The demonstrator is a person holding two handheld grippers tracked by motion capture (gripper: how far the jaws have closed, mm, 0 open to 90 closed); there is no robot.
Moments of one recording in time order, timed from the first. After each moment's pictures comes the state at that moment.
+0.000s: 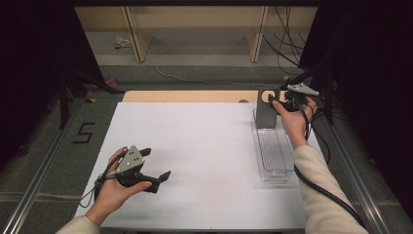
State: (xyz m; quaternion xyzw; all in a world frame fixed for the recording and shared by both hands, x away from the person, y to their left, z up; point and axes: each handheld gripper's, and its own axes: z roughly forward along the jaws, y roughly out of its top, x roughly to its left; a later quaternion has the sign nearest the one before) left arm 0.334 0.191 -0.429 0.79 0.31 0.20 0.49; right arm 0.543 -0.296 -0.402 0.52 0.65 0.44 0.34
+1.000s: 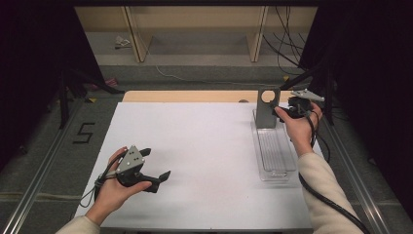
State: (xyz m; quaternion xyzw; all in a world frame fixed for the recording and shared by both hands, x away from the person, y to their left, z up) left arm 0.335 0.191 -0.430 0.79 0.32 0.20 0.49; right arm 0.513 -0.300 -0.398 0.52 0.66 0.43 0.32
